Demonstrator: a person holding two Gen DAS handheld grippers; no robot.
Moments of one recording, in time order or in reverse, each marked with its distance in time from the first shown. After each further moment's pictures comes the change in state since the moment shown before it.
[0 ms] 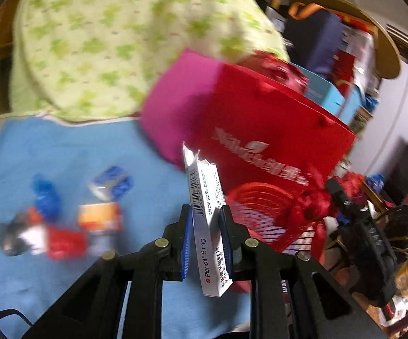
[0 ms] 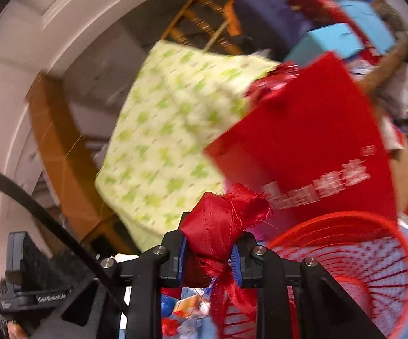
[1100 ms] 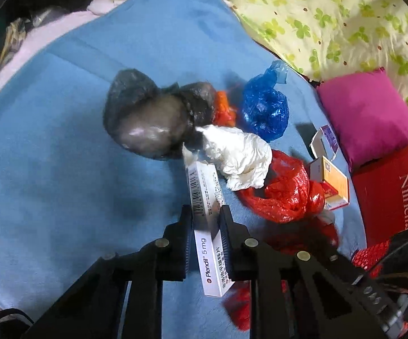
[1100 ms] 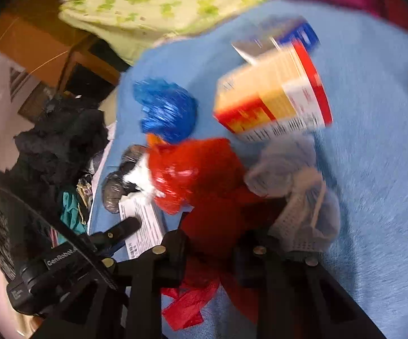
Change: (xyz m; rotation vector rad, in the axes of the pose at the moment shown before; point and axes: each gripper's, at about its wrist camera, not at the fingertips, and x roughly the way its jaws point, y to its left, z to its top) left arm 0.023 0.326 -0.124 -0.656 0.195 0.329; right arm 0.227 0.109 -0.279 -0.103 0.990 0.048
